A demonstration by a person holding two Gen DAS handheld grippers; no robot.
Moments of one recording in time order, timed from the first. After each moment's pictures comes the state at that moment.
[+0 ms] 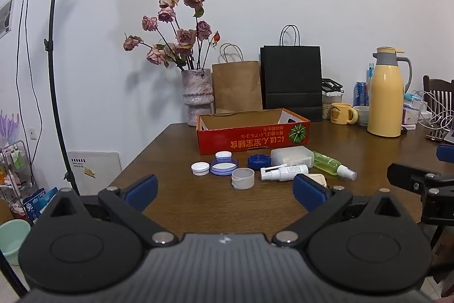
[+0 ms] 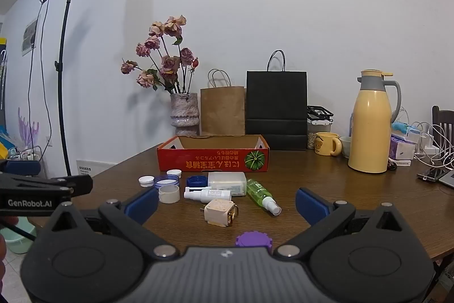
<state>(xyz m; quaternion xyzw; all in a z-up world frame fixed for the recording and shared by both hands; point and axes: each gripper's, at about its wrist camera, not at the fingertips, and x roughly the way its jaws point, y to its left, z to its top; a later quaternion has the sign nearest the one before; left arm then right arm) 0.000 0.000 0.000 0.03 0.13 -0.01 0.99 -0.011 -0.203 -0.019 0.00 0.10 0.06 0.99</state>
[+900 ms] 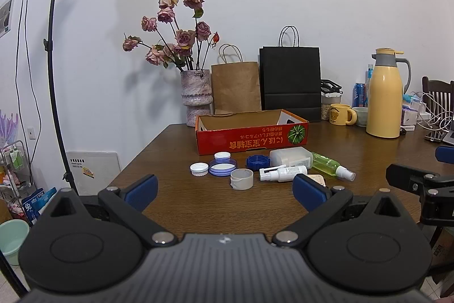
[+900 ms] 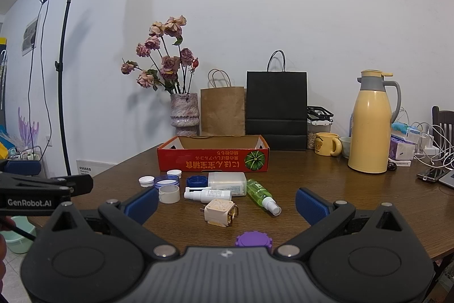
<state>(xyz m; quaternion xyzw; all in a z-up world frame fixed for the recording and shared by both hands) 0.001 0.002 -0.001 0.04 0.13 -0.01 0.99 -0.011 -0.203 -0.020 0.01 0.10 0.06 0.99</state>
